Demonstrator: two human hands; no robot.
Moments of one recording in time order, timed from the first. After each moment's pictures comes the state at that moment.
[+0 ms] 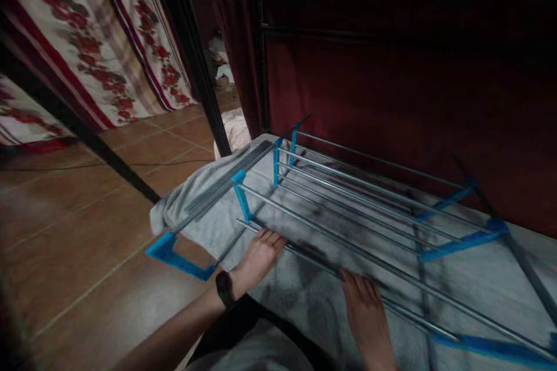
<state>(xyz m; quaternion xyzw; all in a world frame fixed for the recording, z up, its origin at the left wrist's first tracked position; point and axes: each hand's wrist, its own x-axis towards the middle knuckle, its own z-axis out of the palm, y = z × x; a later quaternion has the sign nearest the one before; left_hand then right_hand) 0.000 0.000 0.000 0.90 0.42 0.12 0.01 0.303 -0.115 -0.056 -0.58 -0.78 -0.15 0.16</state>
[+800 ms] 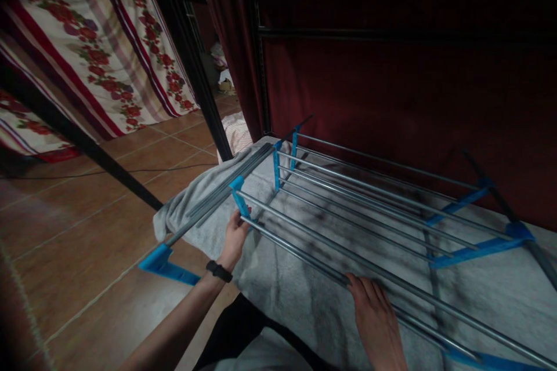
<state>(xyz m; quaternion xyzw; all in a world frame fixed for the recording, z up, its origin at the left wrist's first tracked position) -0.057 0.072 -0.043 0.43 0.54 0.62 0.37 0.311 -0.103 -0.056 -0.59 -0.77 -0.14 0.19</state>
